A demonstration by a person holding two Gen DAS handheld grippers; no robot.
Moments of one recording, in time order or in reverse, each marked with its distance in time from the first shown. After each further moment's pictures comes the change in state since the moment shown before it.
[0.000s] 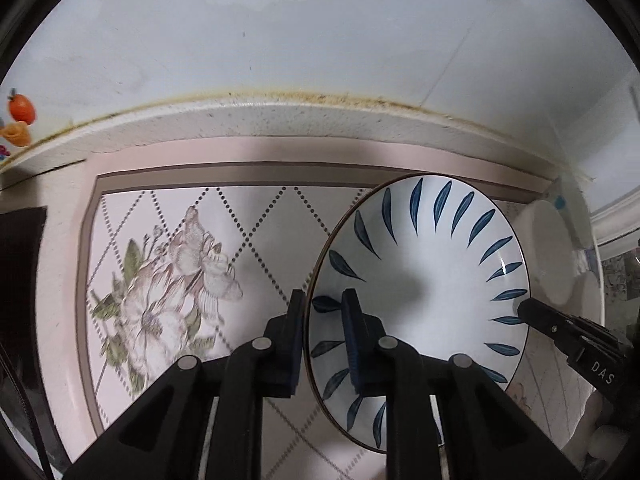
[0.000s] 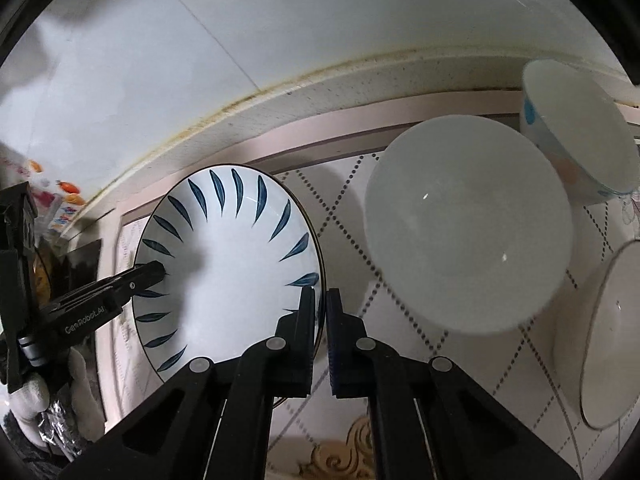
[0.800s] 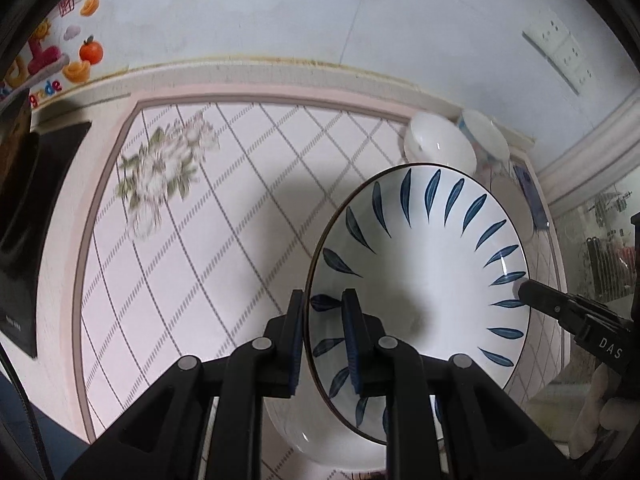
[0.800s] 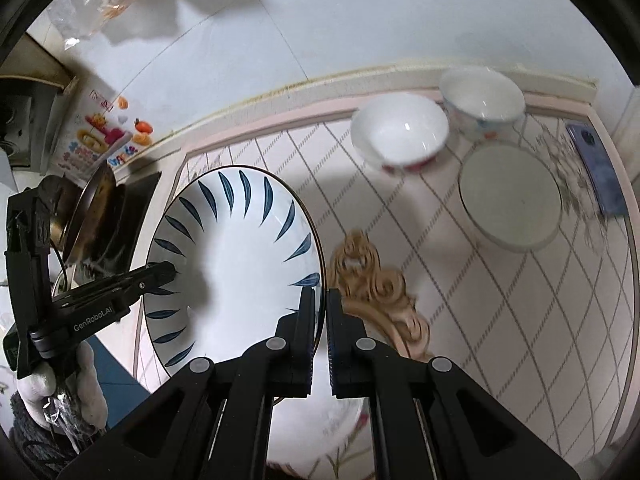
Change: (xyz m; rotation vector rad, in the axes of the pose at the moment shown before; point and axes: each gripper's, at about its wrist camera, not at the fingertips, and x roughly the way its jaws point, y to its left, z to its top) left arm -0.085 -0.063 -0.142 -0.028 -0.045 -0.040; right arm -0.158 -0.028 -0.140 -0.141 -0.025 0.056
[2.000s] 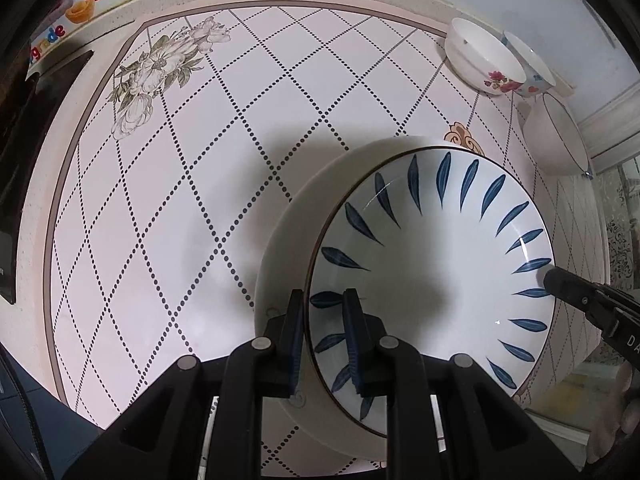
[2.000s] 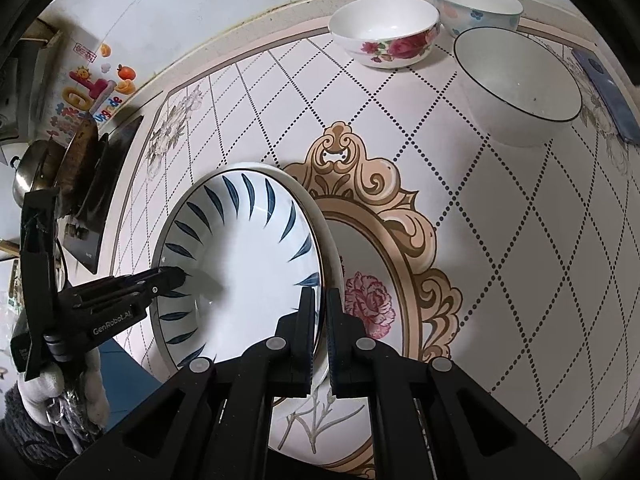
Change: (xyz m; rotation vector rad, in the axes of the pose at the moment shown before) left arm 0.068 0.010 -0.057 -0.017 0.141 0.069; right arm 0.060 -0.030 -0.059 0.000 0.141 -0.007
